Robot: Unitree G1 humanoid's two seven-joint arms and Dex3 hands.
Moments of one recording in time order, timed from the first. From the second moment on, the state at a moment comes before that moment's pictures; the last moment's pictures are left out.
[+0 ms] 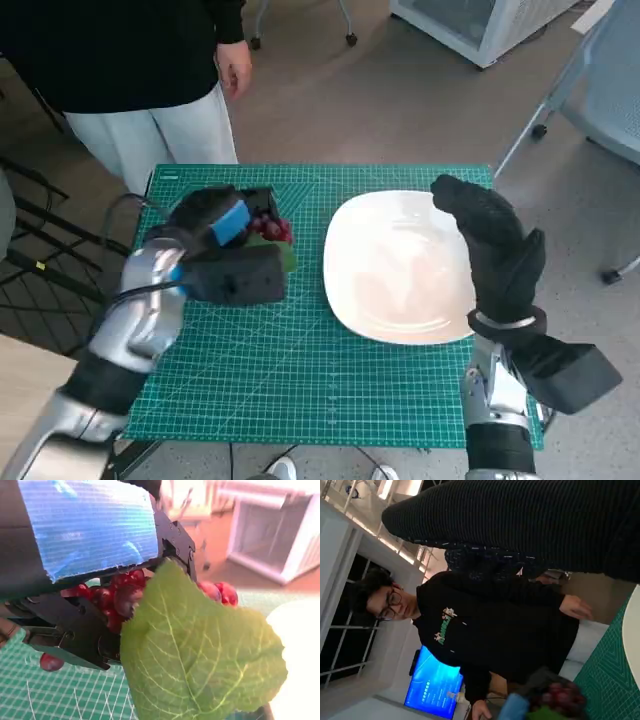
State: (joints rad) left arm -0.64 0.55 -0.32 0.16 0.66 0.24 -0.32; right arm -0.53 -0.06 -0.16 0.57 0.36 -0.78 0.52
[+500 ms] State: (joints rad) left arm -0.54 0.58 -0.22 -0.06 0.65 0.25 -0.33; right arm -0.53 -0.06 -0.16 0.57 0.36 -0.78 0.53
